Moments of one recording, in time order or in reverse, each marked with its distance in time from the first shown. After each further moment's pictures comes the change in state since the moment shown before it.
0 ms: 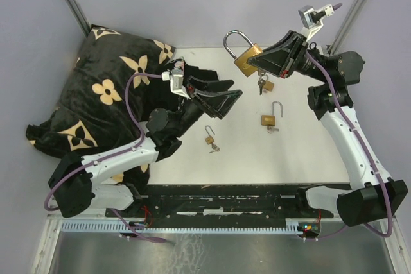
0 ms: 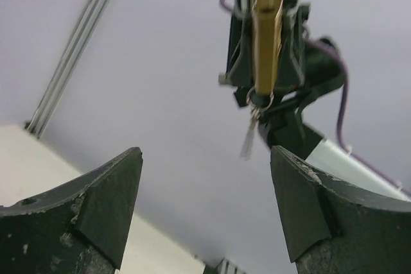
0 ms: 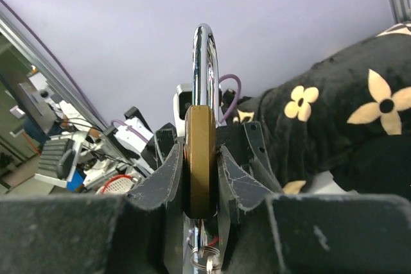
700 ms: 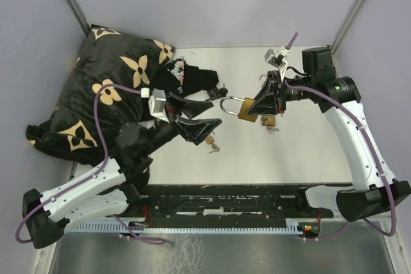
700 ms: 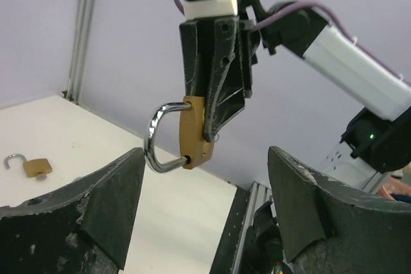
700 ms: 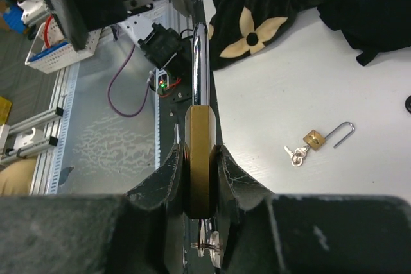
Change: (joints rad) left arm 0.008 -0.358 -0.104 -0.381 0.179 0.225; right arm 0.054 0.036 0.229 -1.564 -0.201 -1.410
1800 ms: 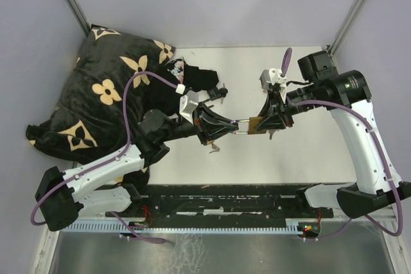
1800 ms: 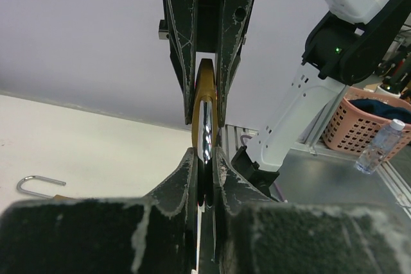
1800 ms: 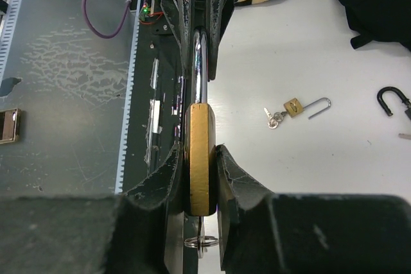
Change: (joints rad) left arm 0.008 0.198 0.063 0.072 0.339 0.062; right arm 0.086 0.032 0.215 -0.505 0.151 -0.573
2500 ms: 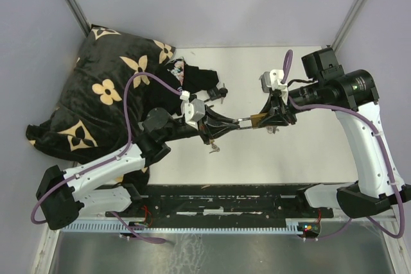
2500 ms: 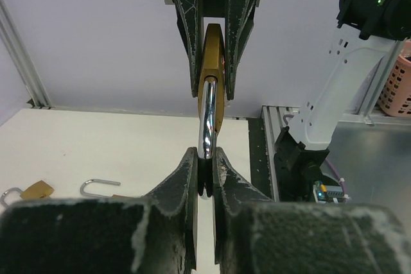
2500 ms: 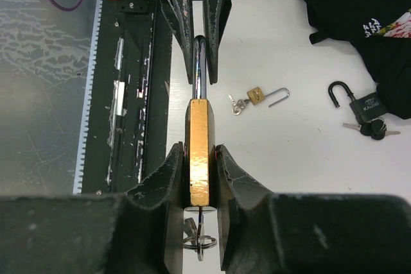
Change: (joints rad) left arm -0.008 0.018 0.018 -0.059 -0.007 0.271; right arm 0.013 0.003 0.090 -0.026 0.114 -0.093
